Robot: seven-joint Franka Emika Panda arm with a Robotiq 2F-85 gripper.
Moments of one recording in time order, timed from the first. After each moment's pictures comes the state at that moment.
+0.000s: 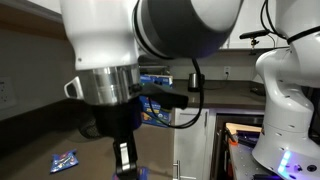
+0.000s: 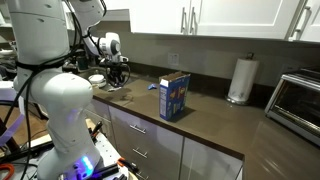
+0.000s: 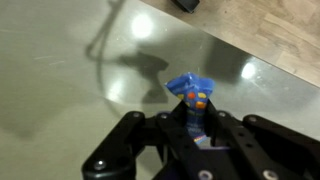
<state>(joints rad) 0.42 0.15 0.34 -2.27 -0.05 2.31 0.14</state>
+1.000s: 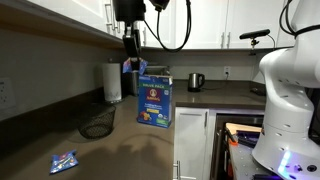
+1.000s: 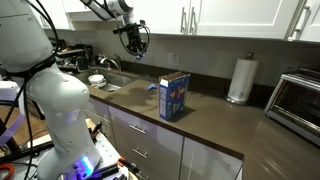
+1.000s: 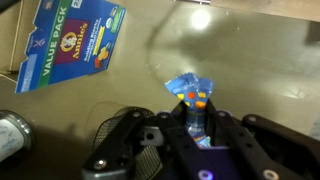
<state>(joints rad) 0.25 -0.21 0.22 -2.11 -0.19 1.86 0.13</state>
